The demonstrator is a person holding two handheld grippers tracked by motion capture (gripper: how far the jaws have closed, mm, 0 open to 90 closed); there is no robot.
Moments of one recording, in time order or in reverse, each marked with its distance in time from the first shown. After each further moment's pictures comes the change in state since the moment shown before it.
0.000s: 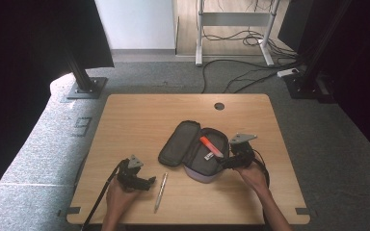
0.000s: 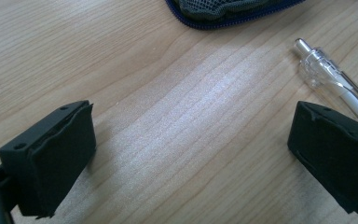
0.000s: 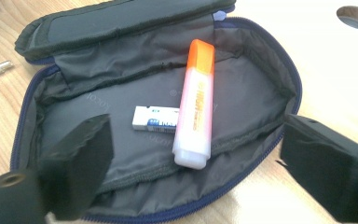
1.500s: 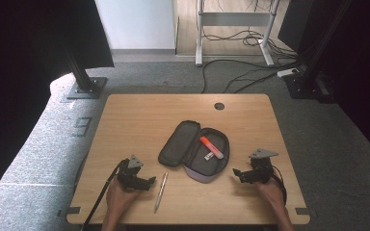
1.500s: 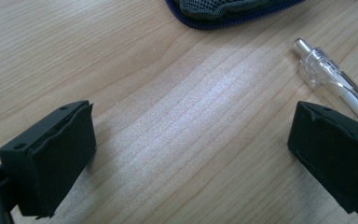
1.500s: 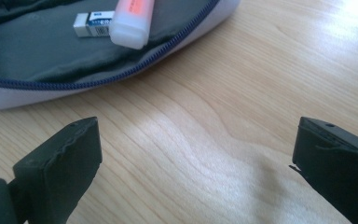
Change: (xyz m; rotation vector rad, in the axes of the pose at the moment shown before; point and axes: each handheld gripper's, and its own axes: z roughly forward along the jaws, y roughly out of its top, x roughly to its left) left arm 0.000 0.000 0.000 0.000 0.000 0.000; right arm -0.024 -0.078 -0.022 0.005 -0.076 0.100
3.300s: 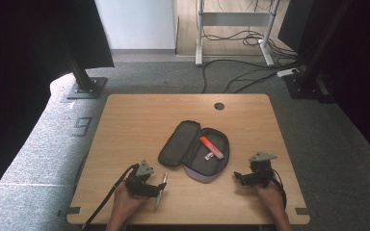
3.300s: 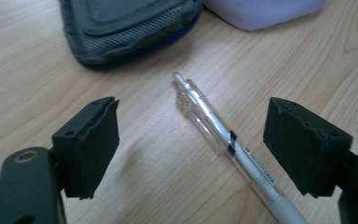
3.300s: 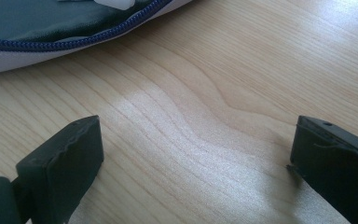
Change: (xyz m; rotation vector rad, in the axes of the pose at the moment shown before) left arm -0.051 0.016 -0.016 -0.028 -0.101 0.095; right arm 0.000 -0.012 0.006 0.049 -0.029 -0.005
